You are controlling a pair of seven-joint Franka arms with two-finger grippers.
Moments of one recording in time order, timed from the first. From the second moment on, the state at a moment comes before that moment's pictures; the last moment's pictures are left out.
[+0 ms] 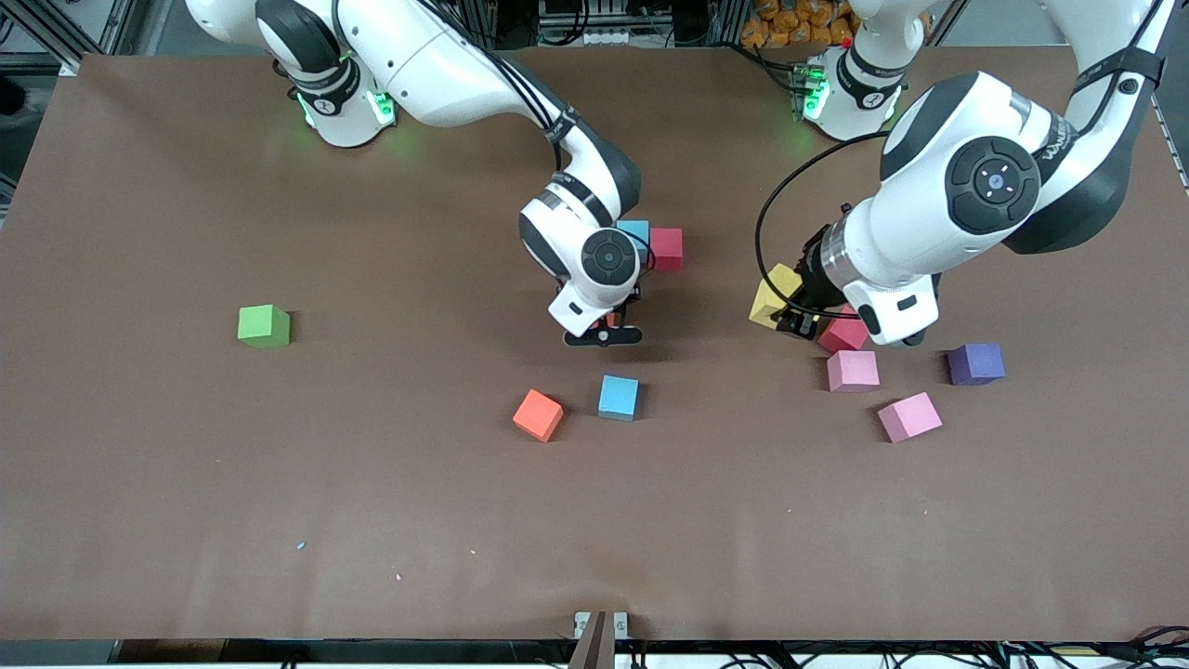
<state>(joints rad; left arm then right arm) 0.32 0.41 -0.90 -1.51 0.12 1.71 -1.76 0.79 0.86 0.03 -1.30 0.11 1.95 0.72</state>
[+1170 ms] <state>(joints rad) 0.34 0.46 -0.88 -1.52 0.11 1.71 -1.79 0.79 0.87 0.03 -1.30 0.11 1.96 0.73</state>
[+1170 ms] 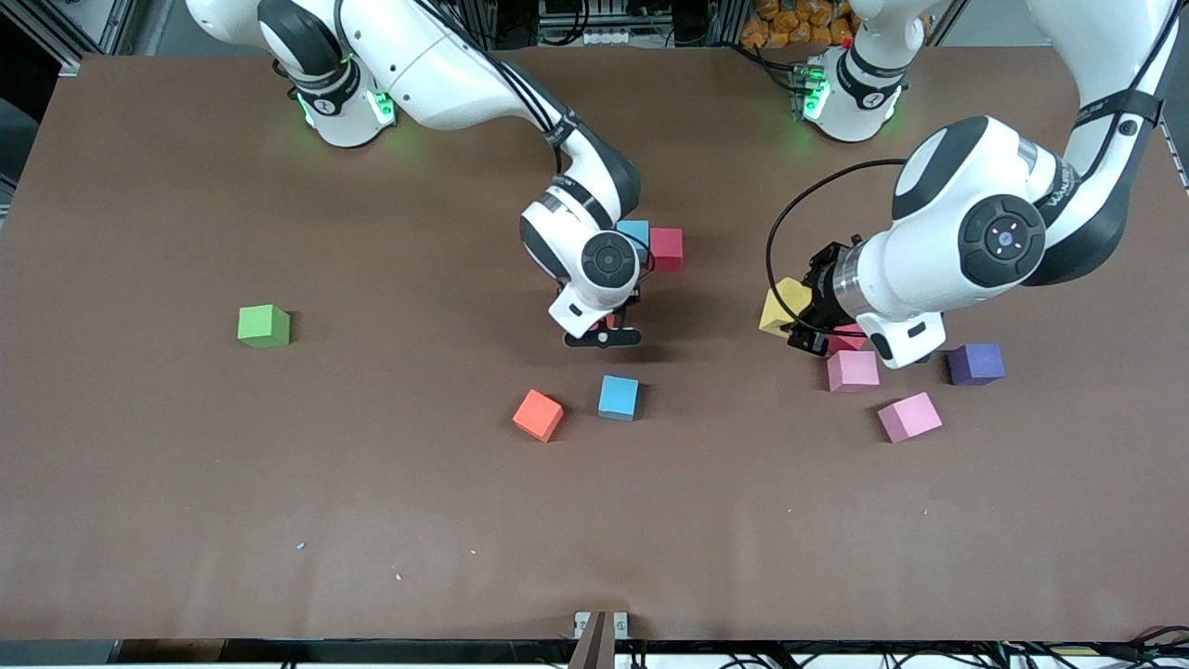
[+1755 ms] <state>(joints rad) 0.38 0.52 -0.86 -1.52 0.11 1.73 -1.73 0.79 0.87 0.03 -1.29 0.11 1.96 0.73</state>
